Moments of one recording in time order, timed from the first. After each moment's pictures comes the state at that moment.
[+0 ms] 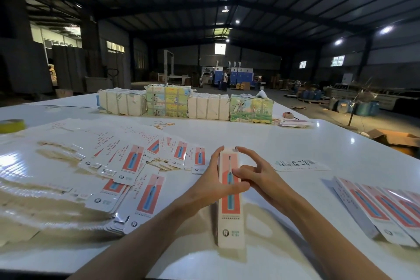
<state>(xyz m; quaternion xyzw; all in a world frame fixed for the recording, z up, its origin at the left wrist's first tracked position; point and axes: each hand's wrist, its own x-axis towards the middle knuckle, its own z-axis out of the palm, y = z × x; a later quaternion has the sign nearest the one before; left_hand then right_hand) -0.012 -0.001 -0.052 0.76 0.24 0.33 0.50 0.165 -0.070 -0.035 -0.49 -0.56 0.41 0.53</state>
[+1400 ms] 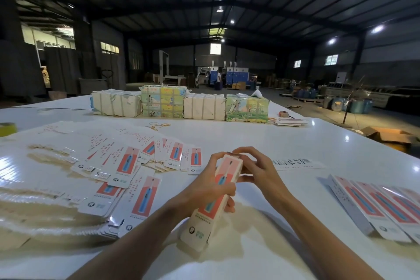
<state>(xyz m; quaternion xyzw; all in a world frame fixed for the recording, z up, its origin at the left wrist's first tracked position) -0.018 0.001 -0.051 0.77 0.24 0.27 0.52 0.157 -0.076 -0.031 -0.51 -0.56 0.26 0.60</state>
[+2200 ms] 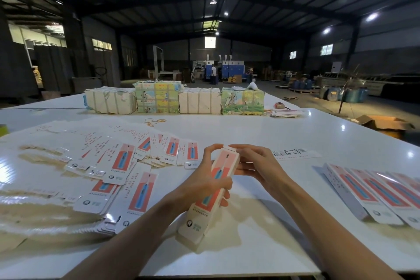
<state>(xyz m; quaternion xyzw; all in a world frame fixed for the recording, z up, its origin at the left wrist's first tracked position) -0.015 -0.001 -0.051 0.77 0.25 0.28 0.51 0.162 -0.079 -0.022 -0.50 -0.47 0.38 0.62</state>
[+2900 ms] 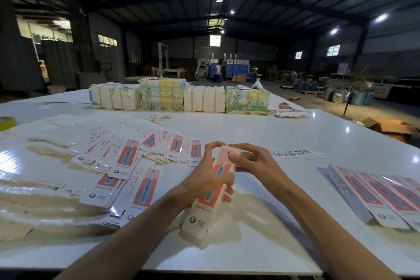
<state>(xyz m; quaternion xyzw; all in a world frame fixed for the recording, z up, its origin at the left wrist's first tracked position) -0.016 0.005 -0.053 0.75 0.27 0.29 0.53 0.158 -0.076 -0.030 -0.51 -0.57 0.30 0.57</state>
